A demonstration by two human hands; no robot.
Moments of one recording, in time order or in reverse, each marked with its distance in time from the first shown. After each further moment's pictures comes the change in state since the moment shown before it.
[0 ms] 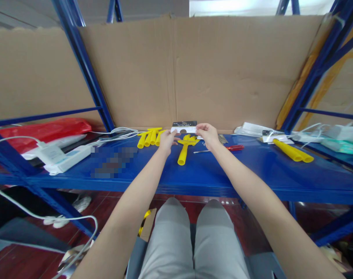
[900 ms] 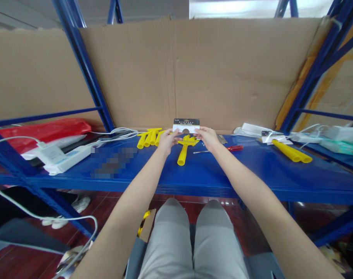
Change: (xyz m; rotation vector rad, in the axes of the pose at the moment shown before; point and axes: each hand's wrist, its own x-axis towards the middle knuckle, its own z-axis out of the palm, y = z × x) left_hand -0.001 -0.001 -0.002 -0.104 -0.108 0.030; right_hand 0.004 0.002 -0.004 0.018 -0.071 0.161
